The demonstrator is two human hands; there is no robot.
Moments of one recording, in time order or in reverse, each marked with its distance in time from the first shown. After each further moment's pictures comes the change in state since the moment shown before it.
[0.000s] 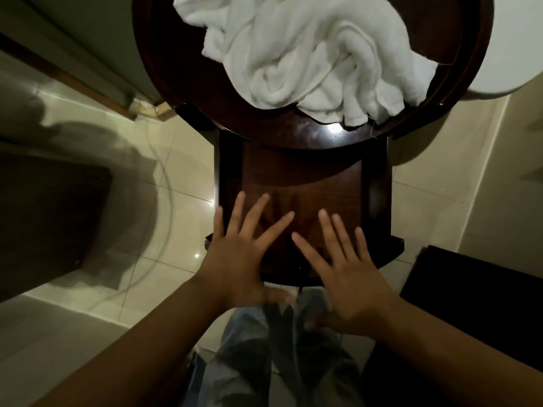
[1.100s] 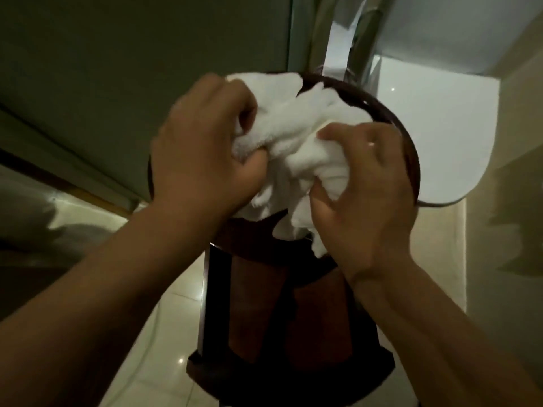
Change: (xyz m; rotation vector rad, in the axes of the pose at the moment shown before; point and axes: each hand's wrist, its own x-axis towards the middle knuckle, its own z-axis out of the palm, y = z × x) left_hand 0.090 0.007 -0.274 -0.124 1.082 0.034; right_hand 0.052 0.012 -0.249 0.409 1.231 0.137
